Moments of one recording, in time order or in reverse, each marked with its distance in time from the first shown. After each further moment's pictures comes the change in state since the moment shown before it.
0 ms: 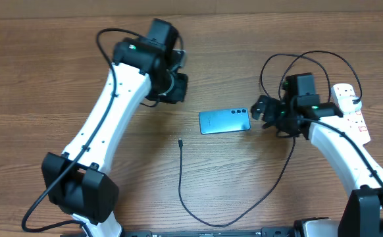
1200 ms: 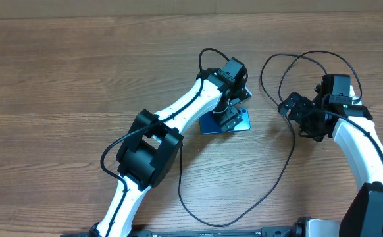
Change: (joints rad) left arm -0.267 0.455 0.031 0.342 -0.107 0.511; right arm -0.217 0.000 0.000 -0.026 -0.031 0.004
